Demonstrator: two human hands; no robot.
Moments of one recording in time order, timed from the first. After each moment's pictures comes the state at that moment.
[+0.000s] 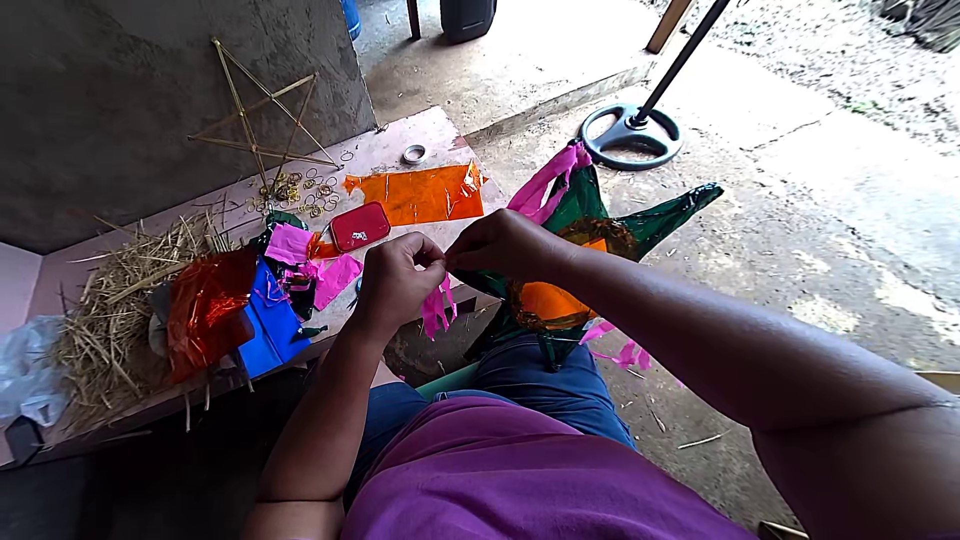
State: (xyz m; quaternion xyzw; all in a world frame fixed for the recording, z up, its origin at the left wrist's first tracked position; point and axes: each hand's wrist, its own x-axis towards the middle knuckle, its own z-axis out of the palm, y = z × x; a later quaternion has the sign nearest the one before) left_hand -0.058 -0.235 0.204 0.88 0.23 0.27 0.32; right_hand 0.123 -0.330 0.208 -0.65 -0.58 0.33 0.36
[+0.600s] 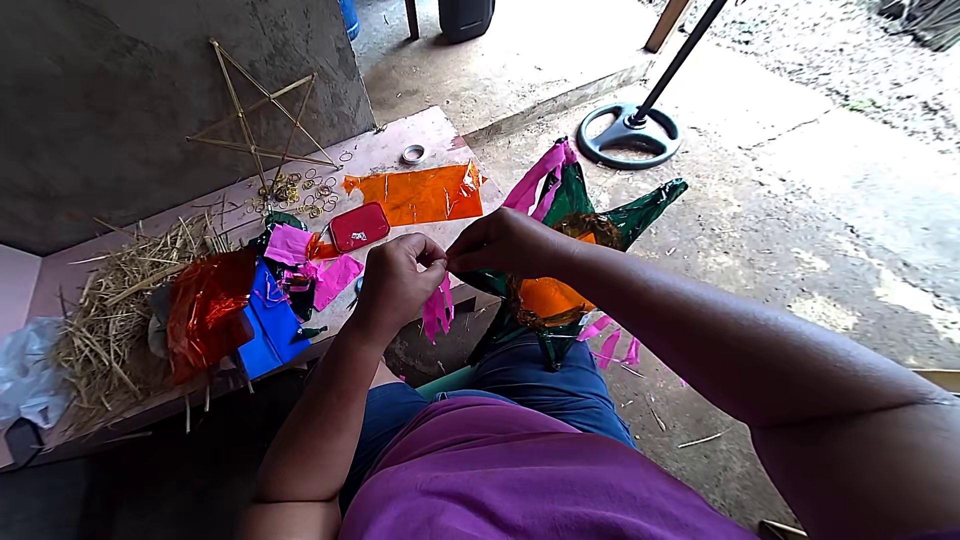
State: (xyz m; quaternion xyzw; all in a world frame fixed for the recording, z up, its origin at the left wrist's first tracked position) left_hand -0.056 -0.237 0.206 0.89 0.21 0.28 0.30; right_hand 0.132 -0.330 0.207 -0.62 -0.61 0.34 0.35
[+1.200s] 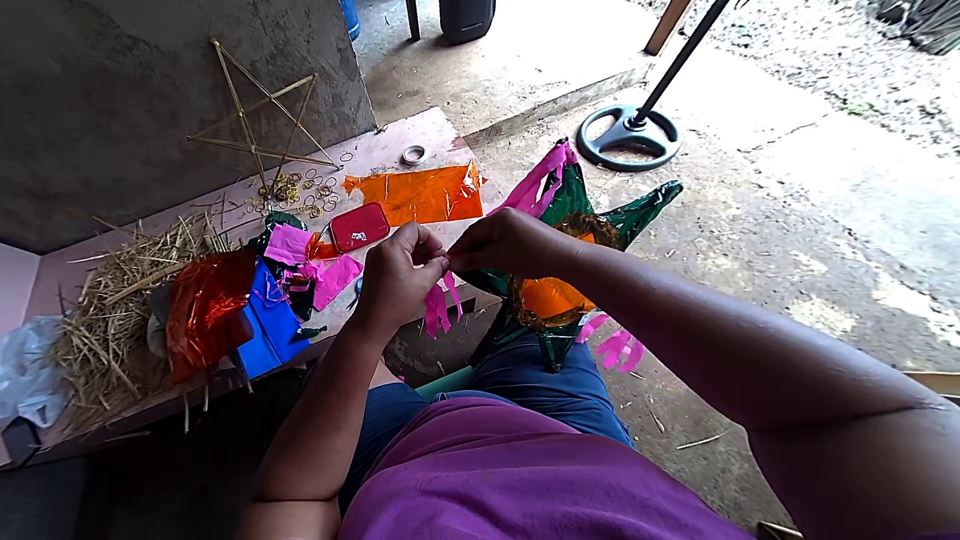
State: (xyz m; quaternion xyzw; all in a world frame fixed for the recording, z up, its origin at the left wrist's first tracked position) left_hand -0.055 -0.235 0.204 0.86 0.21 0.28 0.38; right_hand 0.136 -0.331 0.203 -0.60 -0.62 0.33 0.37
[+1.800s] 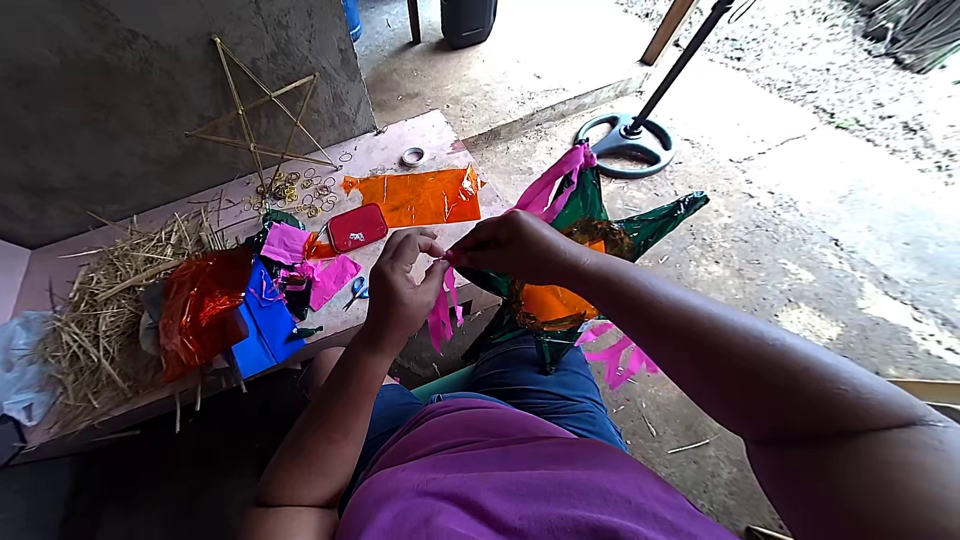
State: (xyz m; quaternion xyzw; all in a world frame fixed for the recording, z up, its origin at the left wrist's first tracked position) left_hand -0.058 -0.247 0.185 0.86 0.14 0.39 0.31; right_hand 0.130 -0.343 0.215 -0.64 -0.61 0.30 0.36
